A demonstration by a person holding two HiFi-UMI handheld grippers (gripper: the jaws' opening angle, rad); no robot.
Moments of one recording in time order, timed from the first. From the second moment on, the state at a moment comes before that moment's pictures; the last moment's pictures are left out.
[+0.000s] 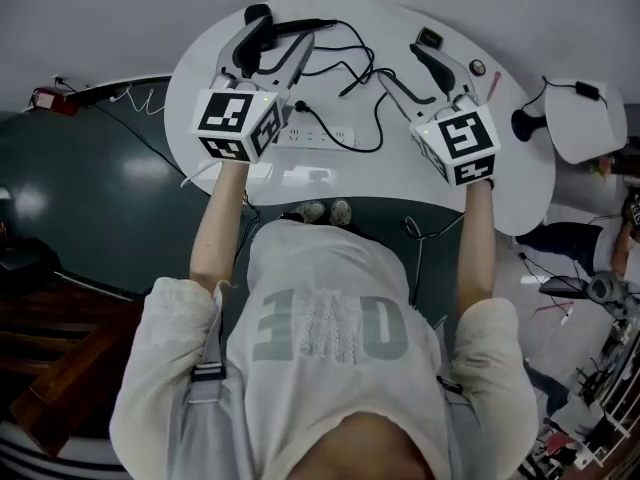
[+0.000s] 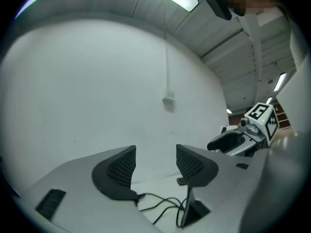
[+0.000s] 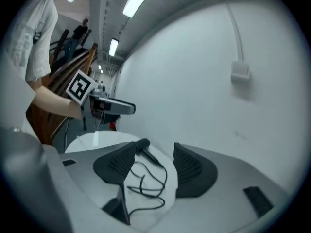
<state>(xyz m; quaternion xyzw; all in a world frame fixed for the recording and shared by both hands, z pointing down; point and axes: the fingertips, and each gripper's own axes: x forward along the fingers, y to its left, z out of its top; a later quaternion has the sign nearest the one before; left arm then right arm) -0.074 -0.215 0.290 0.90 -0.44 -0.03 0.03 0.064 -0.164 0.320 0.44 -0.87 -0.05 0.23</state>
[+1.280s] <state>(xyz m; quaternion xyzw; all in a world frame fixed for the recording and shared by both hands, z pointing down) -0.110 -0.148 0.203 0.81 -0.58 -0.08 -0.12 0.044 -0.123 0.222 0.64 -0.75 -0.14 0.01</state>
